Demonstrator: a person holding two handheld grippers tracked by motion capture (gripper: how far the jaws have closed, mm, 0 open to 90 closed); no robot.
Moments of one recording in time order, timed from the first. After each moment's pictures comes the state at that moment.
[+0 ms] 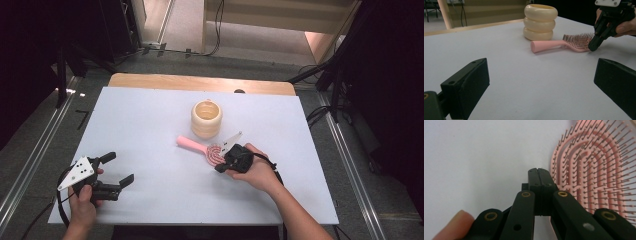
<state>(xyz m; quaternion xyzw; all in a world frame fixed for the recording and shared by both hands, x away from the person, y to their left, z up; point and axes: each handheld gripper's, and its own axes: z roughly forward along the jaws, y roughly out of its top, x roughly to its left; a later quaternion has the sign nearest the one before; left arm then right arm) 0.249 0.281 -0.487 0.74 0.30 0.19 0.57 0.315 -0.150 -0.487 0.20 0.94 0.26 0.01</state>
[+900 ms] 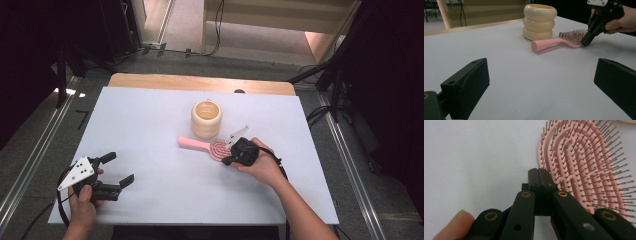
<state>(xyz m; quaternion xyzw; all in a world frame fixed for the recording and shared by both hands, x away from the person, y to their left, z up) 0.249 0.281 -0.487 0.74 0.30 0.18 0.57 0.335 -0.170 -0.489 0.23 0.94 0.25 0.03</state>
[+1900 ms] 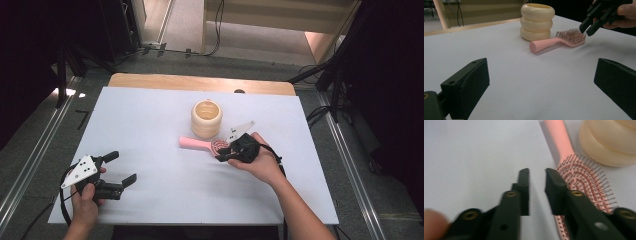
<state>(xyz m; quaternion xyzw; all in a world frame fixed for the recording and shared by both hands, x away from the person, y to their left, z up) 0.253 0.273 -0.484 0.75 0.30 0.18 0.57 0.327 -0.168 -0.461 0.22 0.91 0.34 0.05</state>
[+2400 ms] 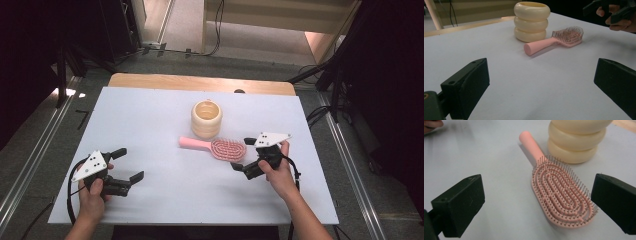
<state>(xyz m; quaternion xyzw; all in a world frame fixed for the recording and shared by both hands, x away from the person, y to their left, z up) 0.263 0.254 -0.480 0.76 0.28 0.17 0.56 0.293 -0.224 -0.467 0.29 0.83 0.46 0.11</state>
